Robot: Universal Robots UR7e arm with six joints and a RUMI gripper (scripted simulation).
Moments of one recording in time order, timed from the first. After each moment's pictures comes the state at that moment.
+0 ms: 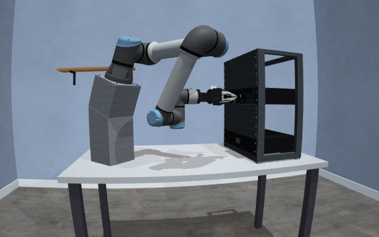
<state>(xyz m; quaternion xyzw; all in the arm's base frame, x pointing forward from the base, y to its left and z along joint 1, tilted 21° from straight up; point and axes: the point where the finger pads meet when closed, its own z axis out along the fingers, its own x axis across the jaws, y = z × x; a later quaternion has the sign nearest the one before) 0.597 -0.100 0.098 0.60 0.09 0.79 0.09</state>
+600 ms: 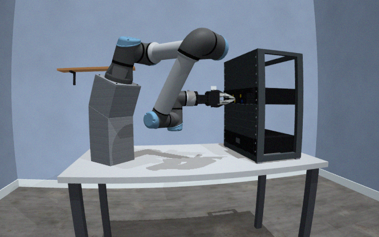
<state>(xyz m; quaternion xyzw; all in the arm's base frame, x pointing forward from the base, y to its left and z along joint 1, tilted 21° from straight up) 0.588 -0.104 0.085 0.60 0.09 0.79 0.09</state>
